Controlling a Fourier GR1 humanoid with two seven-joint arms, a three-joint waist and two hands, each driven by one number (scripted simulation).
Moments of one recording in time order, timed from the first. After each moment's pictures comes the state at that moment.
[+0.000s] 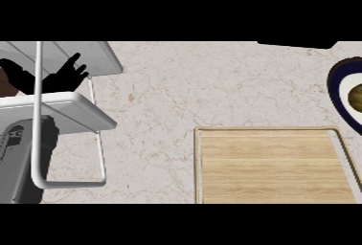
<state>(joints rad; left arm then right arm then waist) -0.55 0.28 0.30 -1.00 0.09 -0.23 0.18 -0.19 -0.82 -0.14 -1.06 -0.28 -0.24 -0.42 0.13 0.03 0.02</state>
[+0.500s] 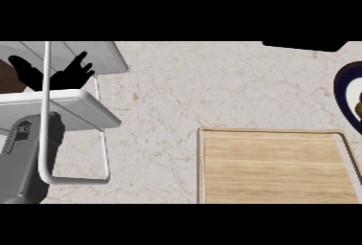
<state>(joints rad) -0.59 0.27 0.30 -0.95 0.07 -0.24 0.17 -0.34 -0.81 -0.10 -0.82 -0.28 -0.02 -0.53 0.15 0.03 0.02</state>
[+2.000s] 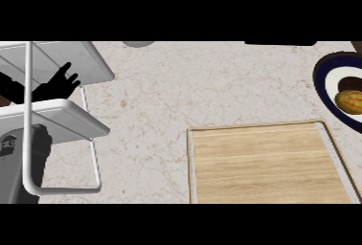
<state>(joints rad) -0.50 0.28 0.37 -1.00 0.06 -0.26 0.17 -0.33 -0.95 -0.22 -0.49 -0.41 0.55 -0.65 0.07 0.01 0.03</state>
